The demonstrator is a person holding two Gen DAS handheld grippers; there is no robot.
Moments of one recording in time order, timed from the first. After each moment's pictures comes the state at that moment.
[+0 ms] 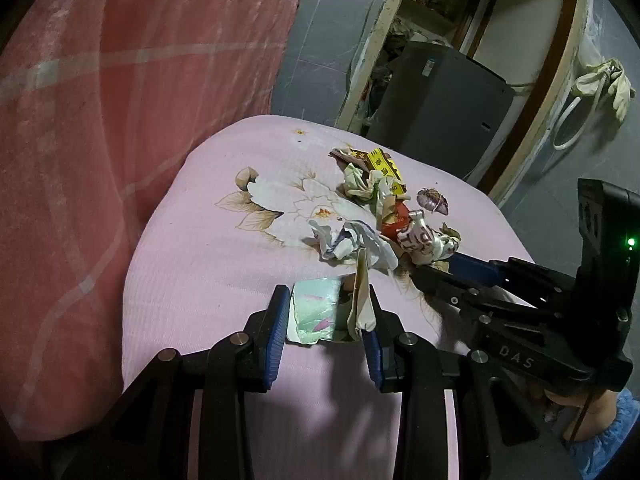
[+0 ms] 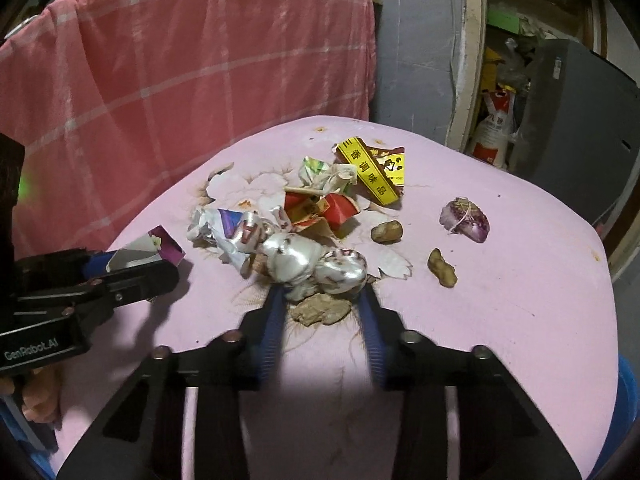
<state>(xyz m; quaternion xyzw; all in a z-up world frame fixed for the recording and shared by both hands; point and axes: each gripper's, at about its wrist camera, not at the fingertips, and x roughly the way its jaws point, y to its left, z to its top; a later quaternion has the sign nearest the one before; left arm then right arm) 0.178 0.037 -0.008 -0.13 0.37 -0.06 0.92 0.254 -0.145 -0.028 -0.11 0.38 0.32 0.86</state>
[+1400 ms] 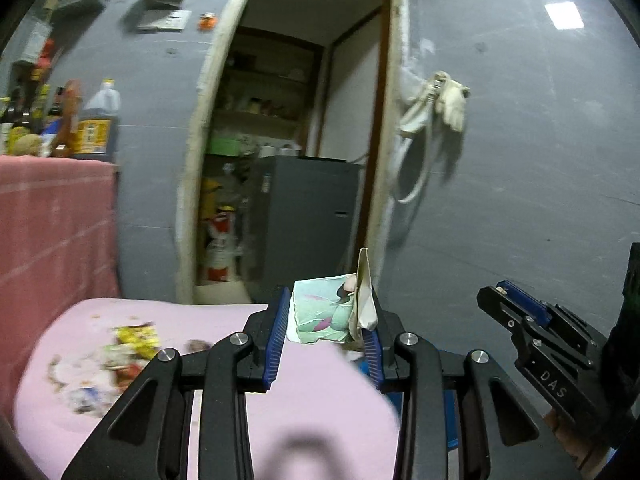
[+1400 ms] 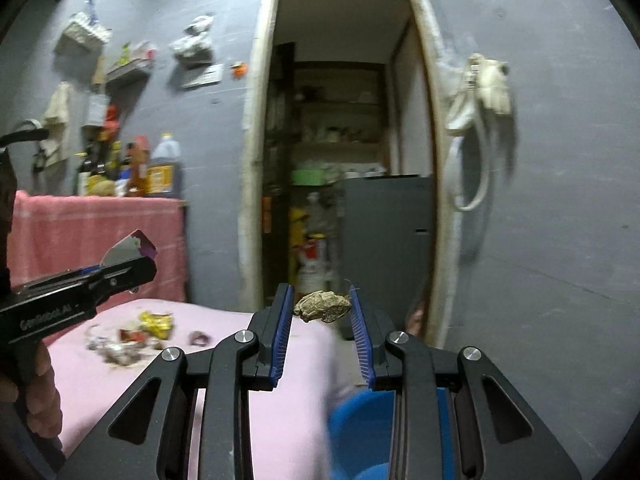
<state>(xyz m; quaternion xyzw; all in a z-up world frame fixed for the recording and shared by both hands) 0.149 -0.168 0.091 -0.04 0.11 -0.25 0.96 0.126 -0.368 0.067 -0.01 0.05 0.03 1.00</state>
